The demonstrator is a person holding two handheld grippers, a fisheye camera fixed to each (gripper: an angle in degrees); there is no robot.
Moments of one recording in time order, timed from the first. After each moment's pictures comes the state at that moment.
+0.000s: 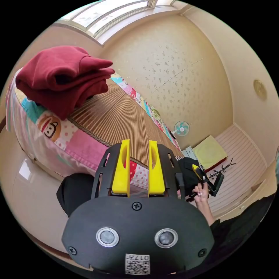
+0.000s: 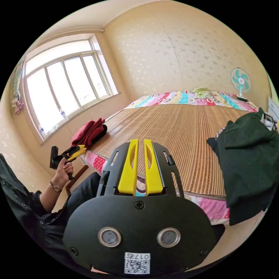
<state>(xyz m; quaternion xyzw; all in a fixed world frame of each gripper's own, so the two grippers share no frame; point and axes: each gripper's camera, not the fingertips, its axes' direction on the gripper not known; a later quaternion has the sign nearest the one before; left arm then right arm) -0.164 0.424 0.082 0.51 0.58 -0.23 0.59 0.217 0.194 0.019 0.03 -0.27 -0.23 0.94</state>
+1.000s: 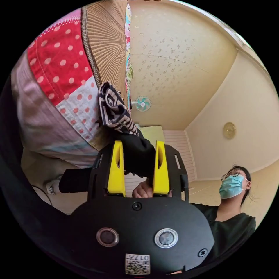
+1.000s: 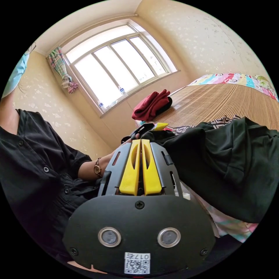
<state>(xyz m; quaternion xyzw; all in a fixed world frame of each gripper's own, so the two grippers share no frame) -0.087 0.311 0.093 0.34 0.86 -0.08 0.38 0.096 0.304 0.011 -0.15 -0.57 -0.33 0.74</state>
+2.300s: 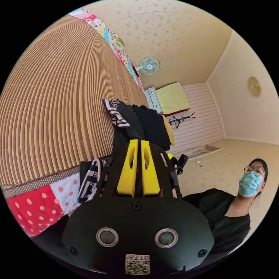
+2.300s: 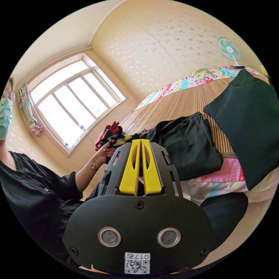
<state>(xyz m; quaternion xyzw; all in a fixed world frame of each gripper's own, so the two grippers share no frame) -0.042 0.159 -0.056 0.39 0.75 0.15 0.52 0.225 0.187 0.044 -0.05 -0.44 -0.13 0.89</state>
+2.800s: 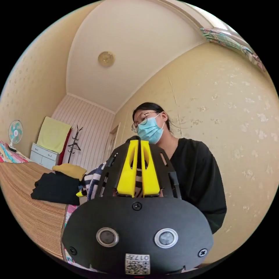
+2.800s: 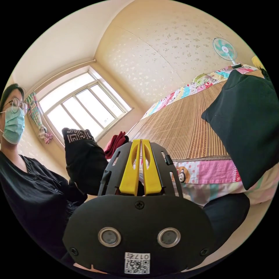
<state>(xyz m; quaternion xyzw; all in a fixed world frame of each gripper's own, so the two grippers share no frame) -0.112 0.411 -0.106 0.60 0.62 0.47 0.18 0.265 0.168 0.046 -0.02 -0.48 -0.10 0.87</state>
